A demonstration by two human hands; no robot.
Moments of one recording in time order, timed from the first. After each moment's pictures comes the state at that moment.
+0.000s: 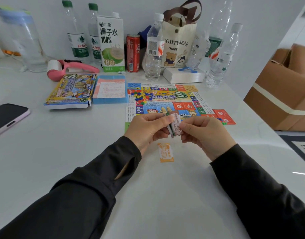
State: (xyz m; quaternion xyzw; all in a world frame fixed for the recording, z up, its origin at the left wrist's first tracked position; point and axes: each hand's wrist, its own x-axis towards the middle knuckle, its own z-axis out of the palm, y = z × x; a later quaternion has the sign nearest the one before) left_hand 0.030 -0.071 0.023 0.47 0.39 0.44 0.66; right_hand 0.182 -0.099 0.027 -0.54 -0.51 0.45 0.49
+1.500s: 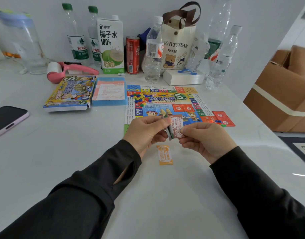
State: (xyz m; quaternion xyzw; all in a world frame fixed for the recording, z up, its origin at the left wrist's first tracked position) left_hand 0.032 -0.069 0.019 0.46 0.41 0.45 0.65; right_hand 0.177 -0.106 0.040 -0.59 -0.37 0.54 0.48
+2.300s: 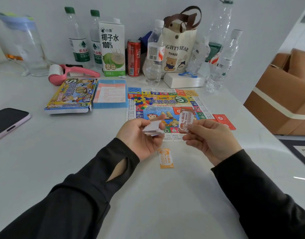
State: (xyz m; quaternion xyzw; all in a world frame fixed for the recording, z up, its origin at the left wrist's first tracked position) left_hand 0.015 -0.059 0.022 0.16 0.29 0.37 0.87; right_hand 0.180 -0.103 0.041 -0.54 -0.34 0.53 0.56
